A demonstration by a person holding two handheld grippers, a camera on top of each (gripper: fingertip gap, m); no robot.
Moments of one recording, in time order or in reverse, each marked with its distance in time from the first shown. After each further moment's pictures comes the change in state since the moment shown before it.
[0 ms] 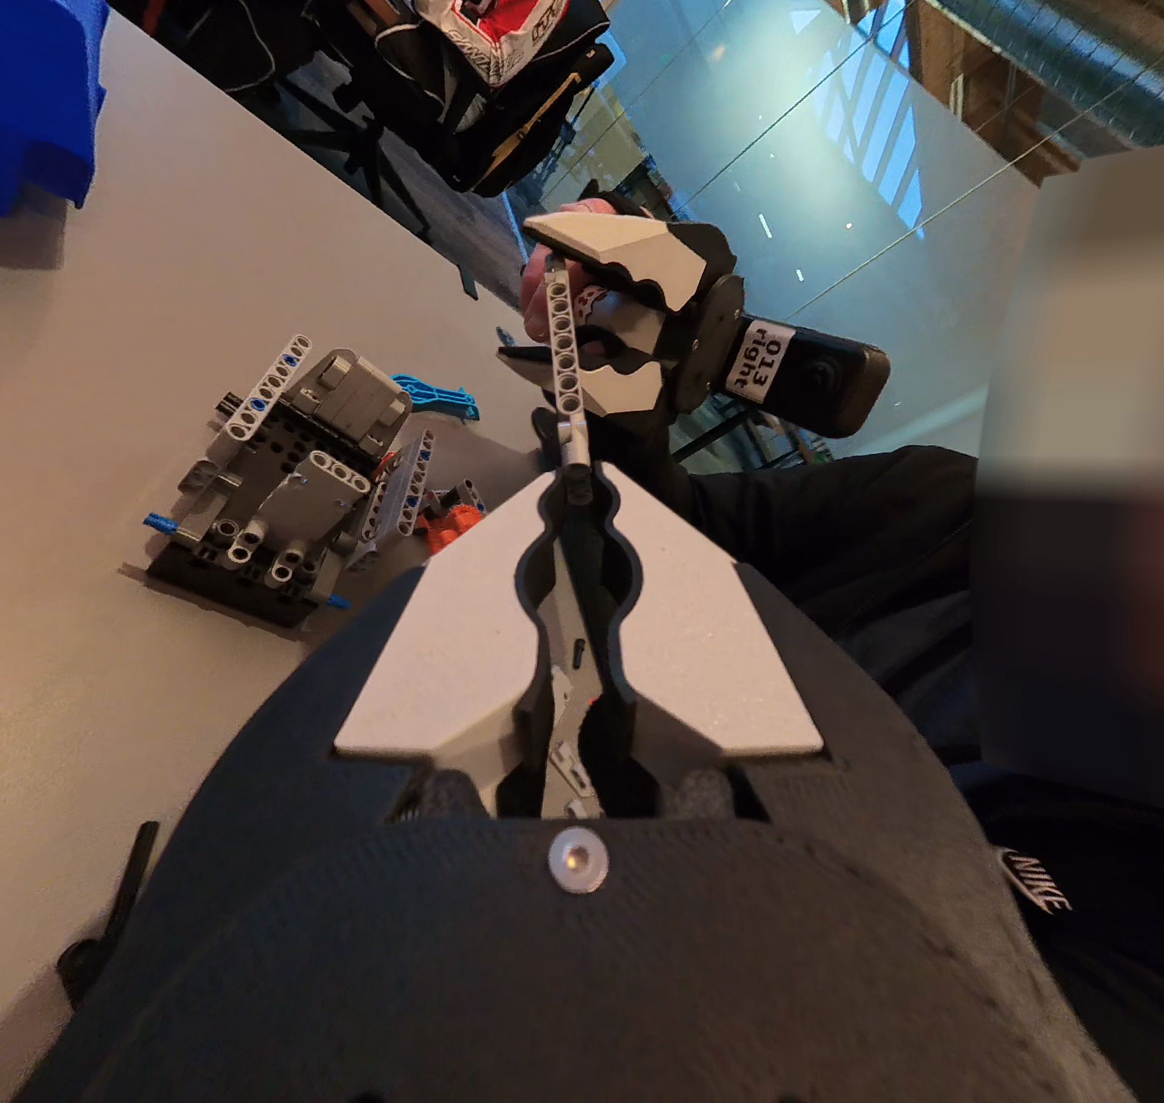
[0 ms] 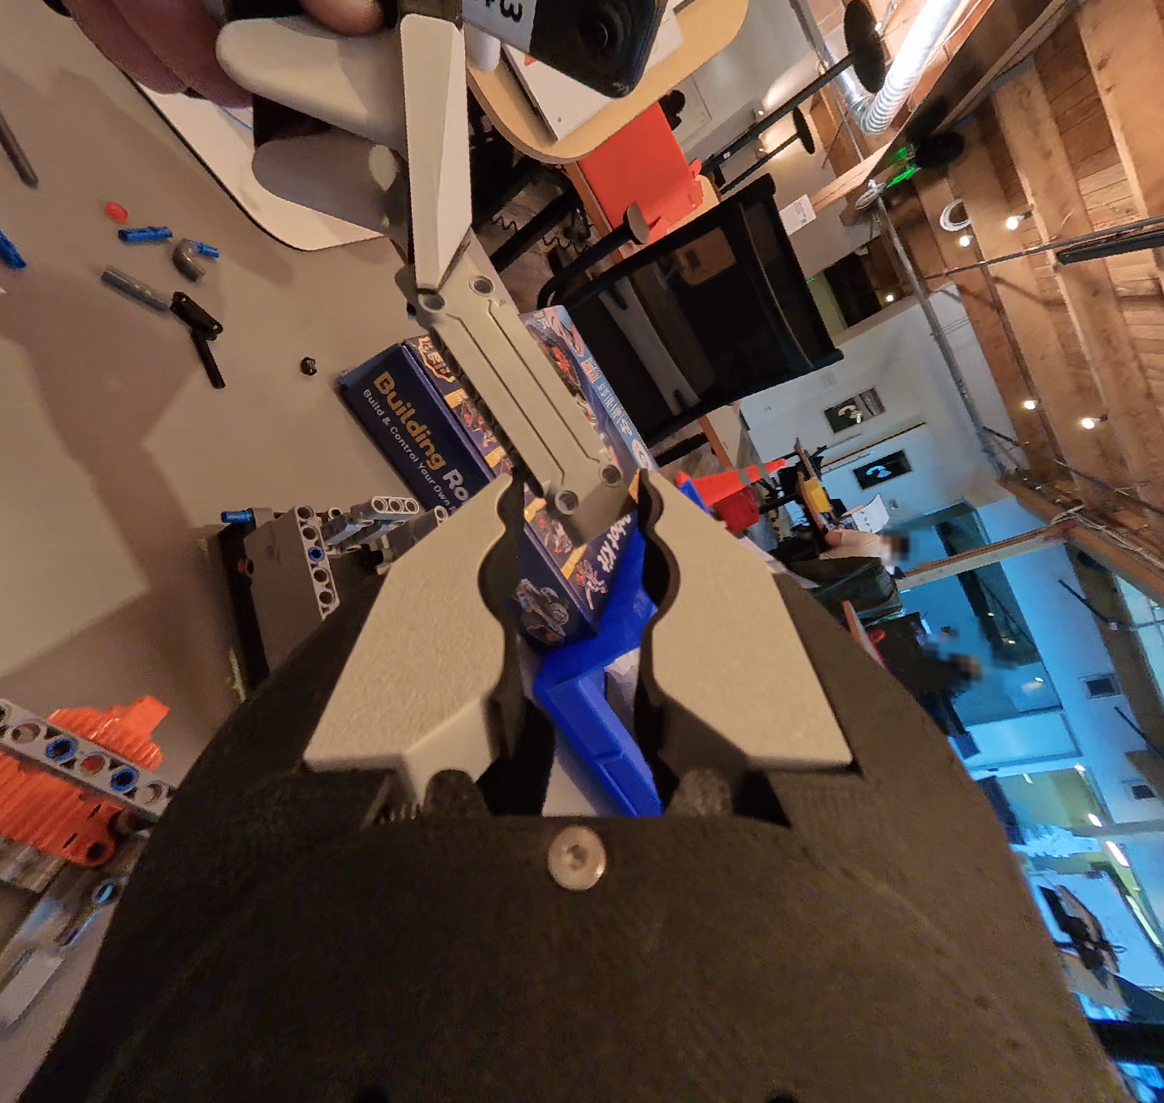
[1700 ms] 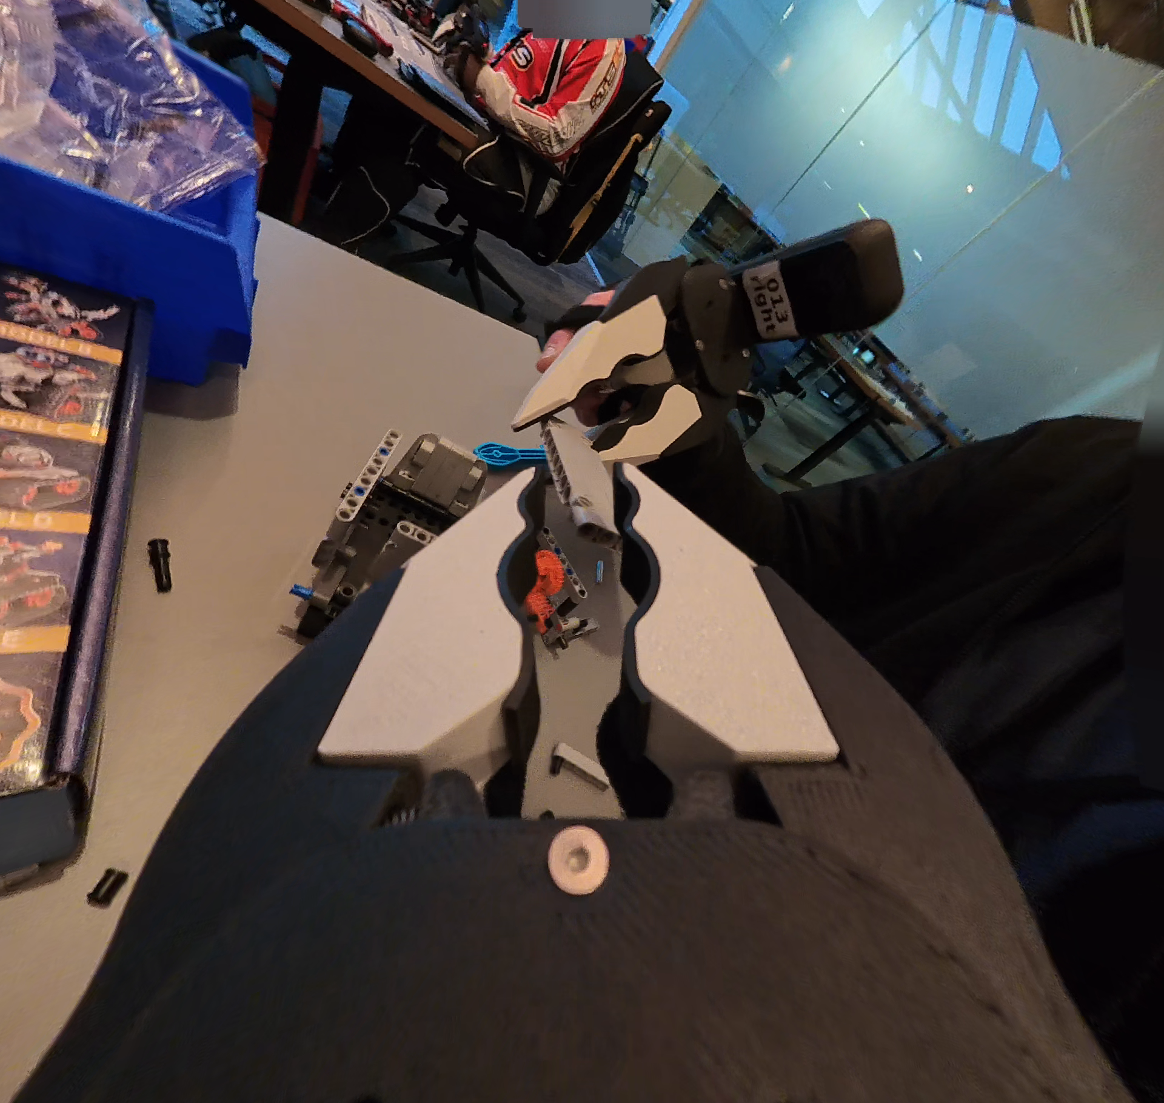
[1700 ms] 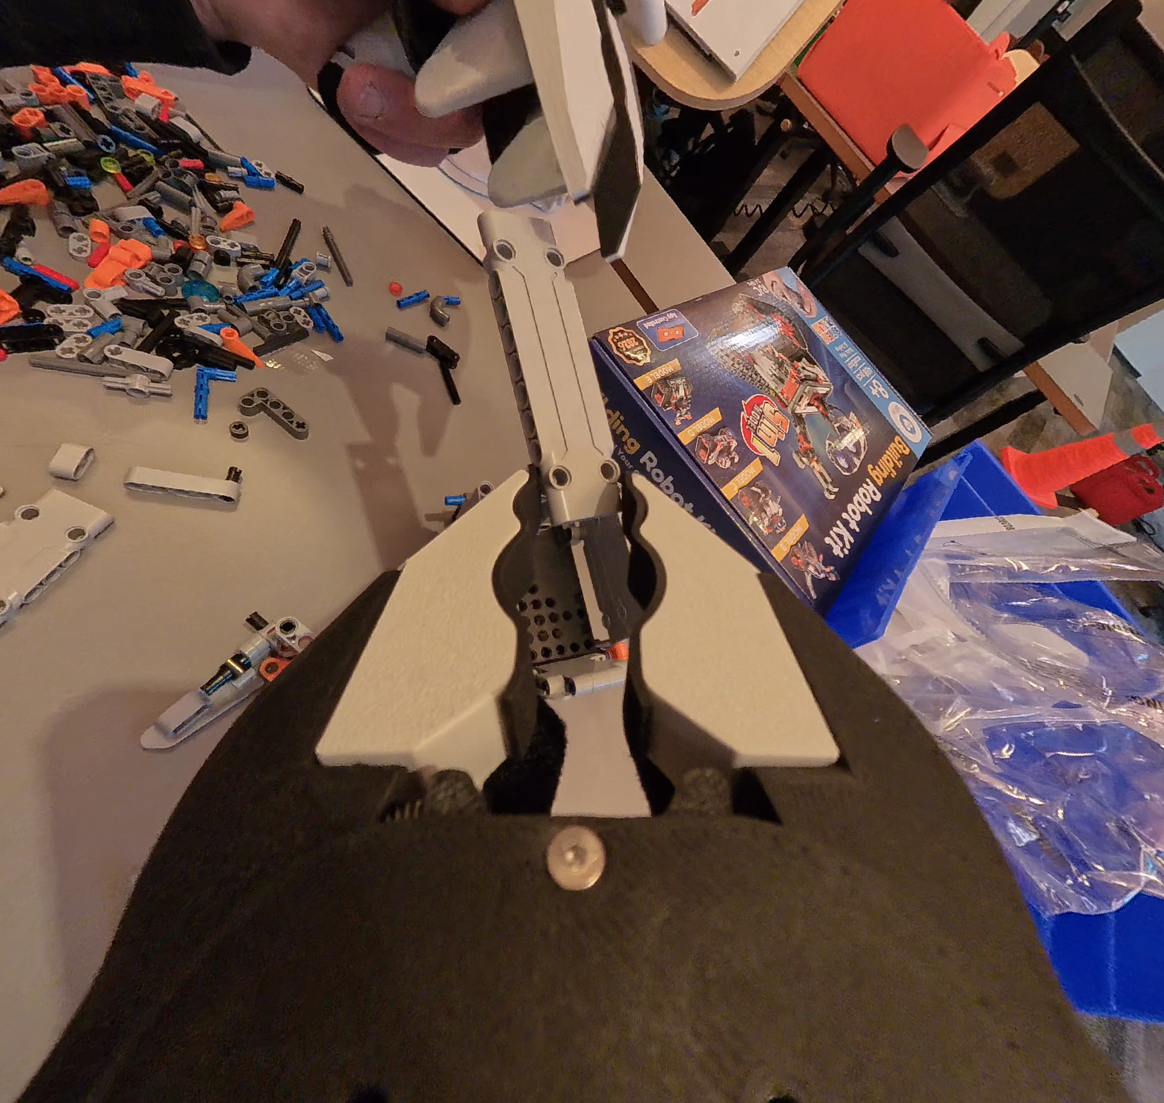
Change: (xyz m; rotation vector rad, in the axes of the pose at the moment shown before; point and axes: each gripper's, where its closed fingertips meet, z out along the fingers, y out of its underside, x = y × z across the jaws) left arm -0.002 -0.020 -0.011 0.074 -0.143 0.239; right arm -0.041 0.010 -0.008 0.014 -0.415 0.330
